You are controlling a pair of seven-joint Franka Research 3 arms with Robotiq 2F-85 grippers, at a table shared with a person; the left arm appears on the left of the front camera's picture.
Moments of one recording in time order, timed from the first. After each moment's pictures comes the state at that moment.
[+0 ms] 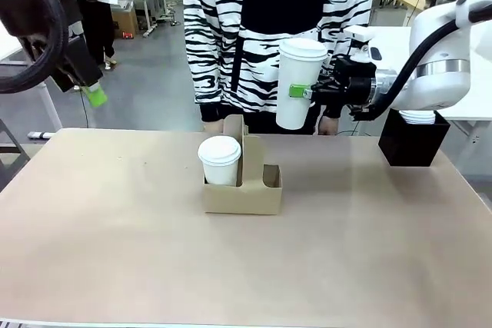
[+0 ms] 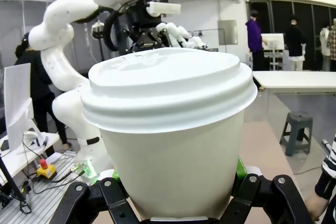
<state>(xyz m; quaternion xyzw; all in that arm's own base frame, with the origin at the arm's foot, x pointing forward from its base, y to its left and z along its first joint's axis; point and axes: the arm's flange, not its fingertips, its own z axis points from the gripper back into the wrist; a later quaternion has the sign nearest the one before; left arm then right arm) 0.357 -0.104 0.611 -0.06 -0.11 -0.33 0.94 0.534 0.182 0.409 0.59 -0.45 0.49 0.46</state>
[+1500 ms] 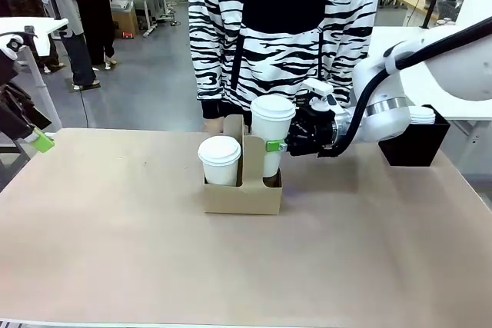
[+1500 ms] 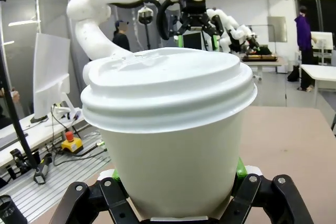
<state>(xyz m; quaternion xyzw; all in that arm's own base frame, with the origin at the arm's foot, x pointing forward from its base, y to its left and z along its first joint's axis) 0.343 0.007 0.529 -0.13 -0.18 -0.49 0.84 0.540 0.242 0.293 0.65 -0.37 0.54 0.39</state>
